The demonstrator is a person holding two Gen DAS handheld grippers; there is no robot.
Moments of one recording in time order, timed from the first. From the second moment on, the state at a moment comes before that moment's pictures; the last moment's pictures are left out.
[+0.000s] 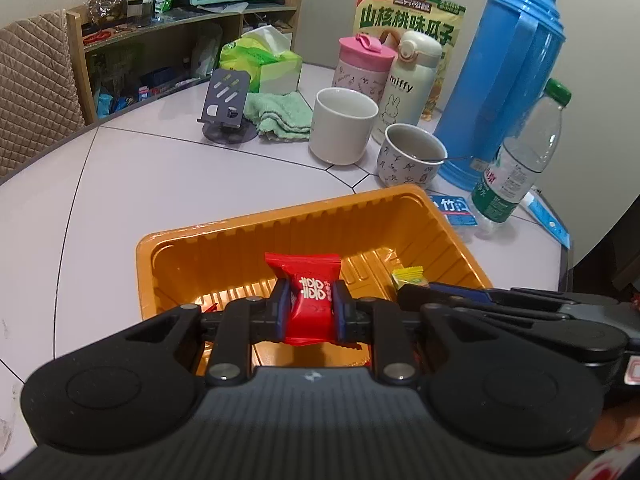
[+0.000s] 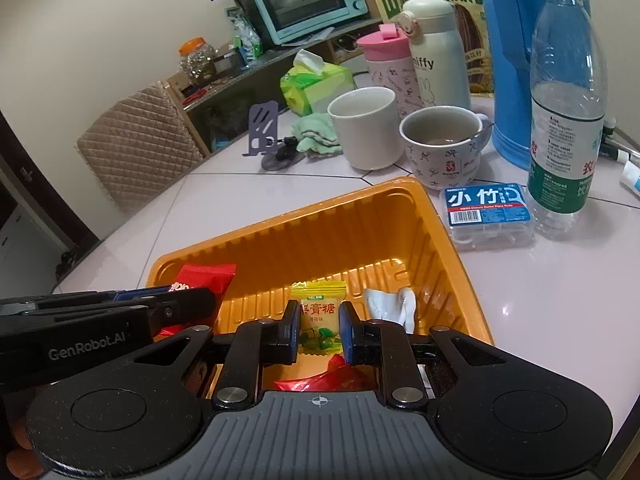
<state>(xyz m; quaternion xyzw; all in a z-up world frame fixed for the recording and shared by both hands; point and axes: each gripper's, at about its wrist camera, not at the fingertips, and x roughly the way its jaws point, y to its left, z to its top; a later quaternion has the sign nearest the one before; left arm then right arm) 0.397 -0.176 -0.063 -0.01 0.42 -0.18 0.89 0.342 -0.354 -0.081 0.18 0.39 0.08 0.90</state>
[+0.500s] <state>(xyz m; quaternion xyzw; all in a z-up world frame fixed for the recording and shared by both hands) 0.407 -0.169 -0.084 0.00 0.44 -0.16 0.88 0.343 -0.359 -0.083 0.18 0.40 0.08 0.89</state>
